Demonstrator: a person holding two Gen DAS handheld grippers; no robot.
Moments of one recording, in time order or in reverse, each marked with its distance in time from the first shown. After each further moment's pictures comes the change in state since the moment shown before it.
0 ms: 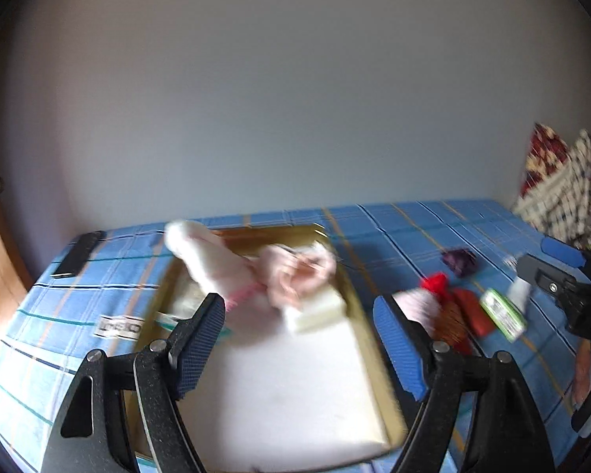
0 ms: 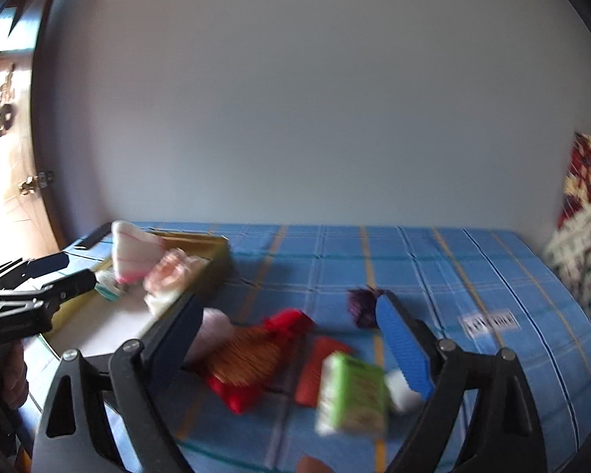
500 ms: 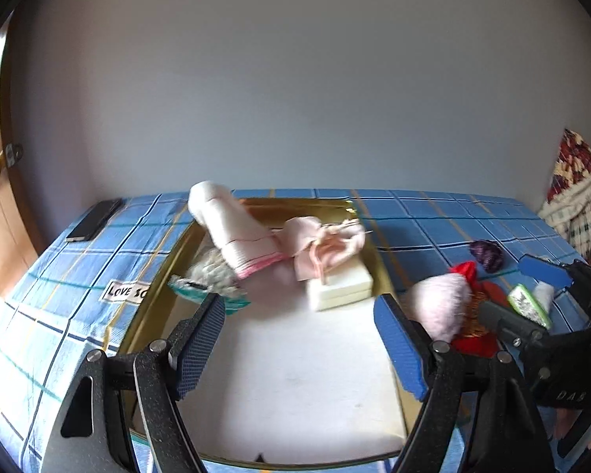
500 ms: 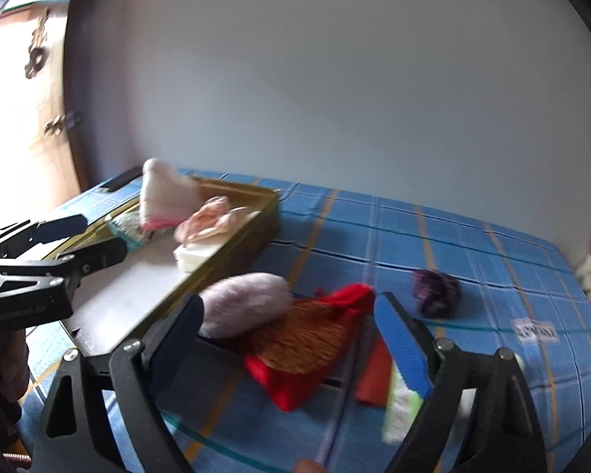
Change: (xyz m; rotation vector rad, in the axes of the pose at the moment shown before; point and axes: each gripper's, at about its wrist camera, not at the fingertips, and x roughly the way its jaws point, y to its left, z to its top) left arm 0.011 0.016 -0.014 -0.103 0.048 0.103; right arm 0.046 0.059 -0.011 -0.172 0.125 0.127
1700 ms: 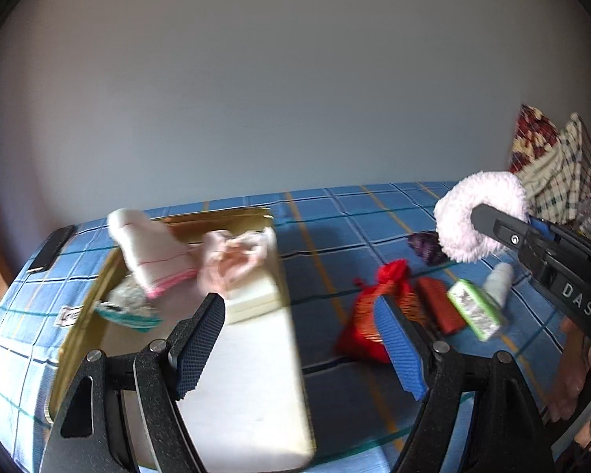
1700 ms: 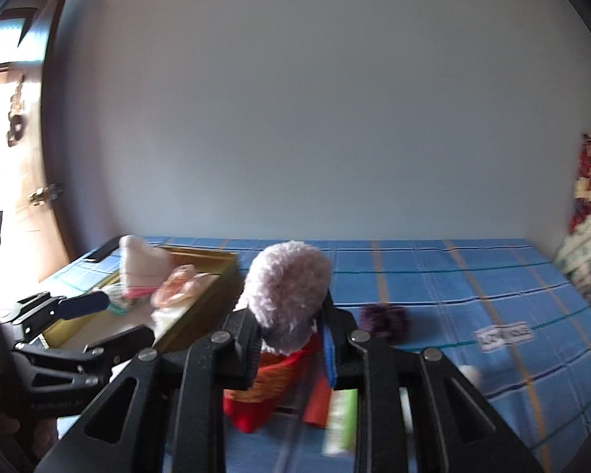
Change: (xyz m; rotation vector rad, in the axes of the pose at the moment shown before) left arm -0.002 -0.074 0.006 0.111 -0.007 -0.133; right arm -0.049 -0.048 -0.004 0.170 -0.205 -0.096
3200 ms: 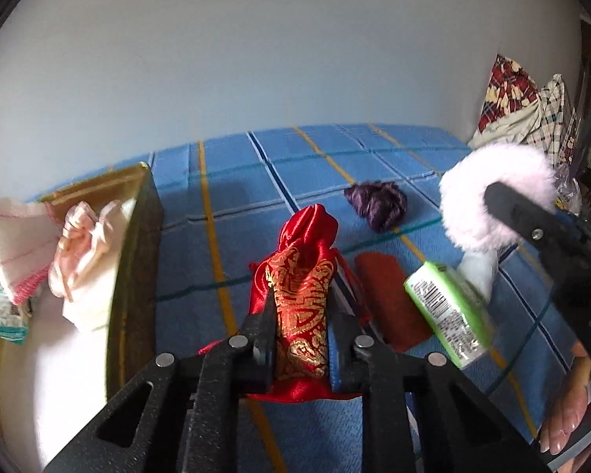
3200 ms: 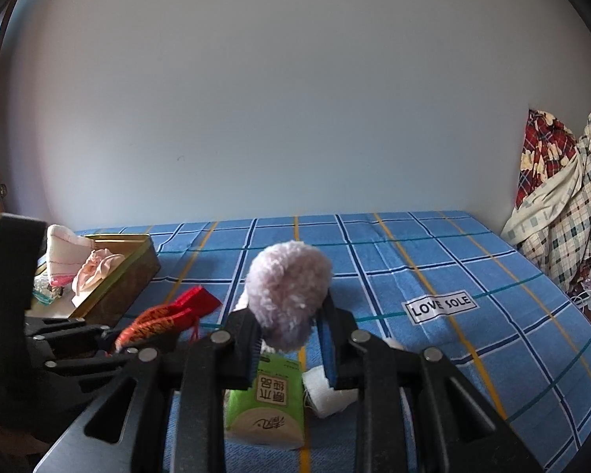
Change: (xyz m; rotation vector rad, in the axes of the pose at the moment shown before) left arm 0.075 -0.056 0.001 0.051 0.177 -0.150; right arm 0.007 -0.041 -0.017 0.049 0.052 -0.198
